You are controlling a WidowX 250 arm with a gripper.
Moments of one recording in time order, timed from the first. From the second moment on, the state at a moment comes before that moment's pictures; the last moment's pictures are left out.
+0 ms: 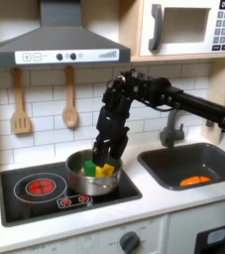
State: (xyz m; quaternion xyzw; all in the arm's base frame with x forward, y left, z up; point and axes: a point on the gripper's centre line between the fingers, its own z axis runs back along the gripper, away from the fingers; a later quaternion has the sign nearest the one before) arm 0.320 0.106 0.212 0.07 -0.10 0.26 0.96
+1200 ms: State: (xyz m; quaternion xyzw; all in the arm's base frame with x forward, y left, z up) arm 0.343 0.086 0.207 0.06 -0.10 0.30 0.95
